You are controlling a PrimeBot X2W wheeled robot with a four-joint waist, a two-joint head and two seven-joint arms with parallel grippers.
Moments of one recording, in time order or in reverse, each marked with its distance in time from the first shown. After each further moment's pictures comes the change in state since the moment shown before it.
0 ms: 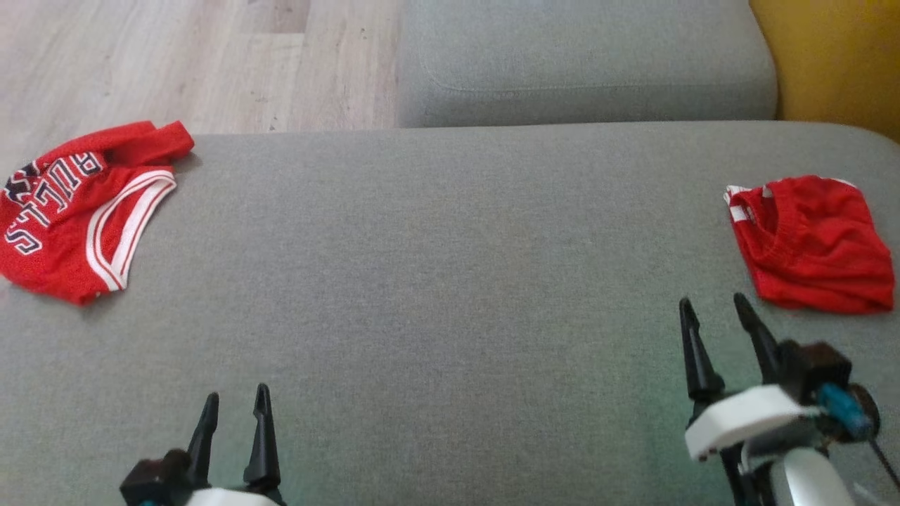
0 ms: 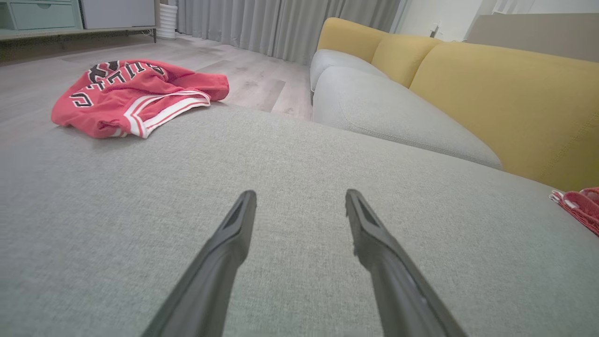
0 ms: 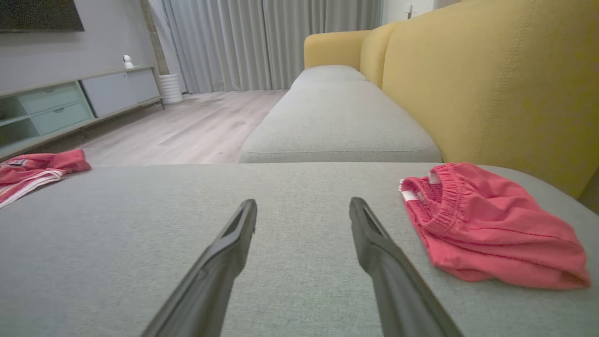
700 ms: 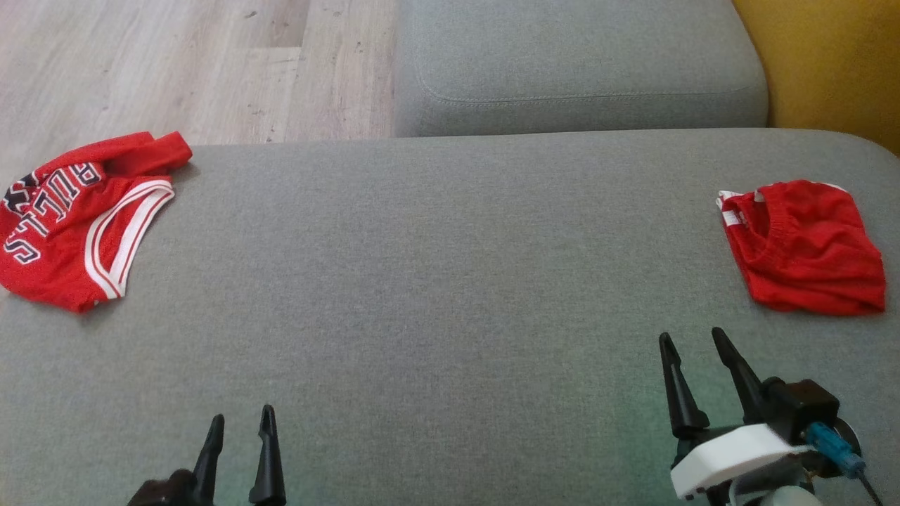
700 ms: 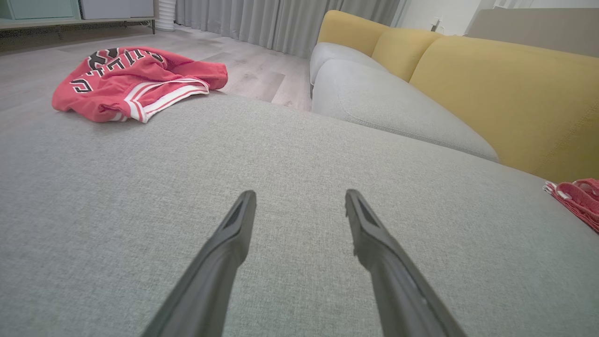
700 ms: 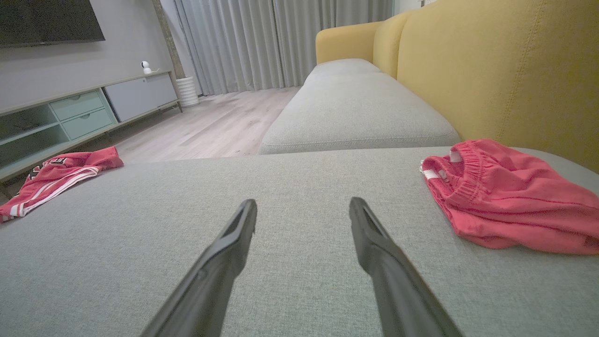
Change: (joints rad) left arm 0.056 -0.001 -0.016 -0.027 -0.010 0.019 0.000; right arm 0.117 0.004 0.068 -0.083 0.061 0.000 -0.007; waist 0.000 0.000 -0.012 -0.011
